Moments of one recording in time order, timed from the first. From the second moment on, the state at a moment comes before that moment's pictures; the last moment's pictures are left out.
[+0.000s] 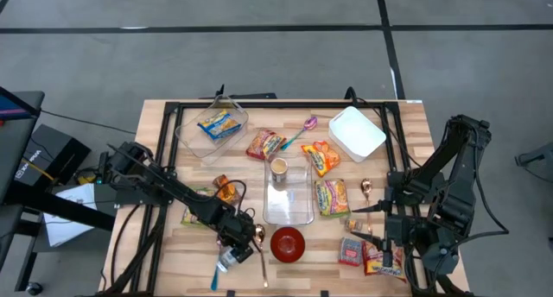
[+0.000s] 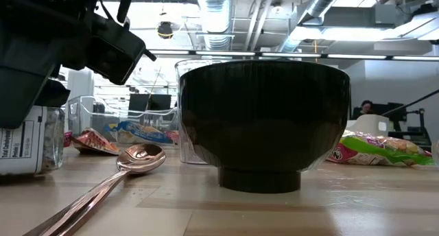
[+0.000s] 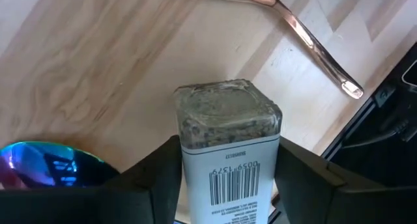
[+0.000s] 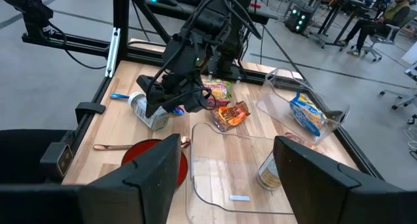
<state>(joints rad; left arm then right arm) -0.49 1.76 0.98 -0.38 0.22 -1.23 1.08 1.25 1.19 -0.71 1.12 0.47</state>
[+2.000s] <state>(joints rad) -0.14 1.43 0.98 0.46 0.06 -0.74 0.87 1.53 1.12 -0.67 1.51 -0.80</state>
